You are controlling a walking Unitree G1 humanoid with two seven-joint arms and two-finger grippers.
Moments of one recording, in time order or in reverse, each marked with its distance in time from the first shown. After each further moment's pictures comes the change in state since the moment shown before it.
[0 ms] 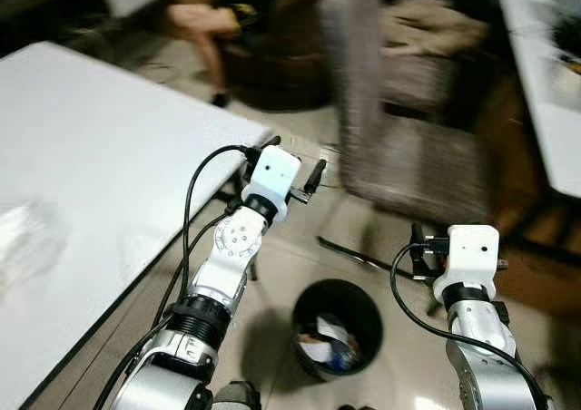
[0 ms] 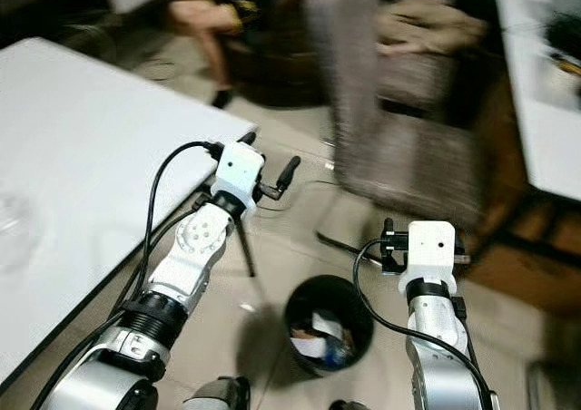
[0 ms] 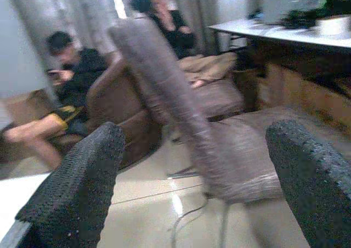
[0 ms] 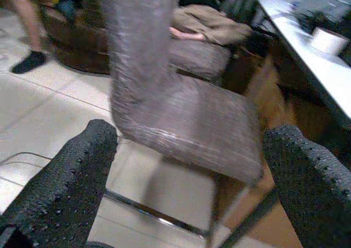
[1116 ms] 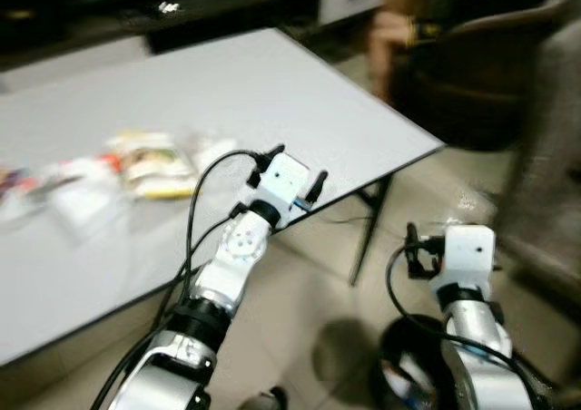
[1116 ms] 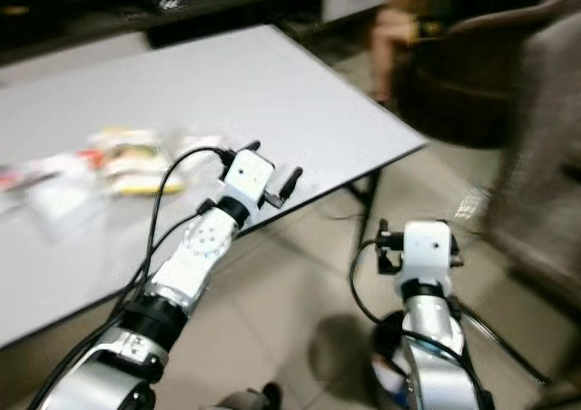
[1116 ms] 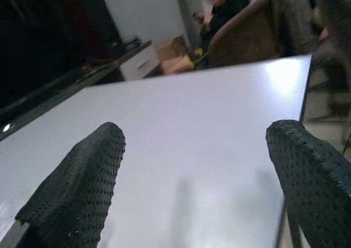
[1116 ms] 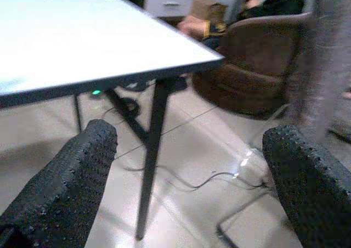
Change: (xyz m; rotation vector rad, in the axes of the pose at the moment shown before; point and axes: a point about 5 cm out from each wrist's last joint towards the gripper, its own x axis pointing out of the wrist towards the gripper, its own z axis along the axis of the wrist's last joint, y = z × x) left arm 0.000 -0.012 -0.006 0.076 0.060 -0.044; right arm -0.001 0.001 -0.002 0.004 0.008 0.003
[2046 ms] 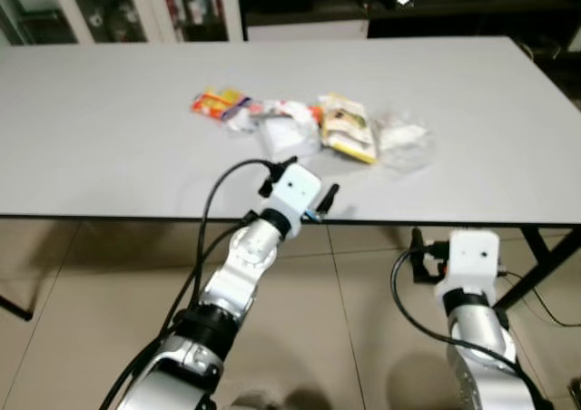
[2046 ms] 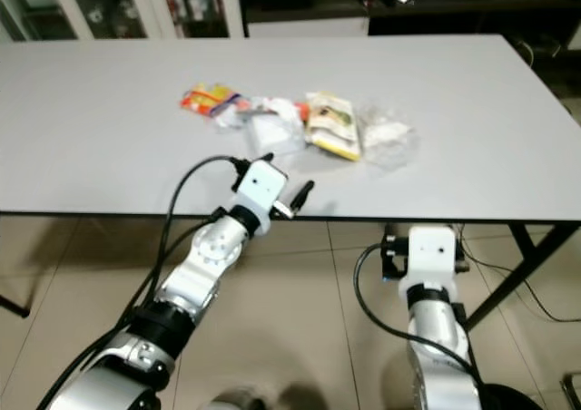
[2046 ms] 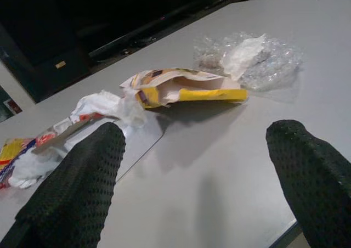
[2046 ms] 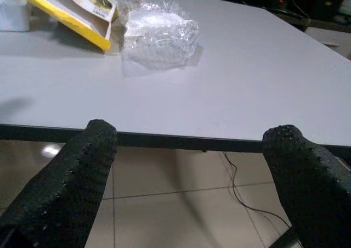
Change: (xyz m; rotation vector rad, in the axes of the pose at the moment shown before) left arm 0.001 -0.012 -0.001 0.003 0.020 -0.055; right arm -0.003 -0.003 -0.004 0.000 0.013 -0.016
